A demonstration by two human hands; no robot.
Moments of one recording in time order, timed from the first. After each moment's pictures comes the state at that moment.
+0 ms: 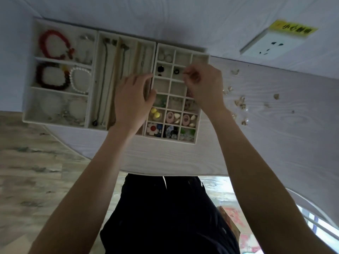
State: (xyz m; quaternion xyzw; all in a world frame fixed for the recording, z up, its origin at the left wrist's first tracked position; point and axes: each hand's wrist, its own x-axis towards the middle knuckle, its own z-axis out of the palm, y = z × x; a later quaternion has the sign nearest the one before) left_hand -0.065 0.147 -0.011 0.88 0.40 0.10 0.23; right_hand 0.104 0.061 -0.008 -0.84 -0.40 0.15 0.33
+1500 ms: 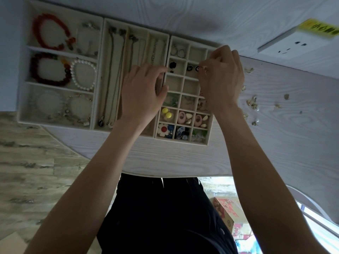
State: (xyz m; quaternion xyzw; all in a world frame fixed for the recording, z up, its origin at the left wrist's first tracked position) left_hand -0.067 0.168 -0.020 0.89 0.36 0.11 0.27; right_hand 0.094 0.082 -0.007 -0.90 -0.42 -0.07 0.11
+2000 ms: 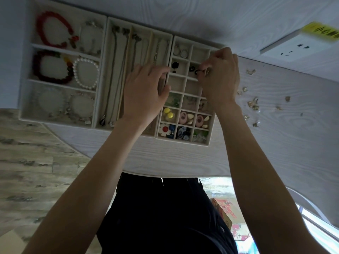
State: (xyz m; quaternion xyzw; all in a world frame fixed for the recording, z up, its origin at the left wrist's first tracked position) left_hand -0.067 0.168 -0.021 0.89 0.36 0.10 0.27; right_hand 0.098 0.089 -0.008 -0.92 -0.37 0.08 0.12
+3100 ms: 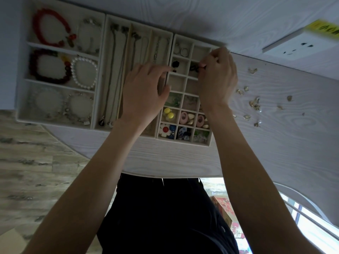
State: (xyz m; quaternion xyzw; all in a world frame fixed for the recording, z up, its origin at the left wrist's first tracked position) left_hand -0.067 0.169 -0.016 0.88 0.36 0.10 0.29; right_hand 0.082 0.095 -0.025 -0.90 -0.40 -0.12 0.15
